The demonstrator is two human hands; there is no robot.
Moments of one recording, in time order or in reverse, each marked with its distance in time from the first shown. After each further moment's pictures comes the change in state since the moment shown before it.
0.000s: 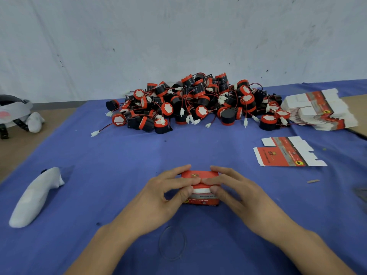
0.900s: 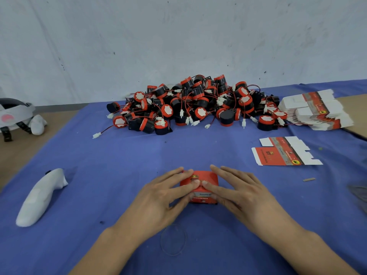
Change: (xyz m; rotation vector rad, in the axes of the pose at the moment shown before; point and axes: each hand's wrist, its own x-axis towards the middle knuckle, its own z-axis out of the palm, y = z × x) left_hand -0.009 0.004 0.006 0.433 0.150 0.298; right_hand -0.009 -0.001 -0.002 -0.581 0.202 -0.368
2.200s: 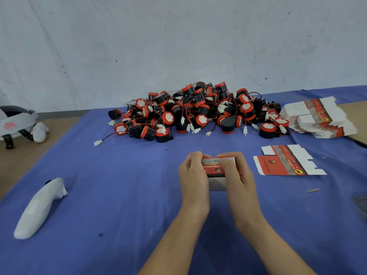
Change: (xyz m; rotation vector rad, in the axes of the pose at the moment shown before) left_hand 0.104 0.071 0.027 -1.162 0.540 -0.990; right_hand 0.061 -0.029 0.006 1.197 0.481 0.772
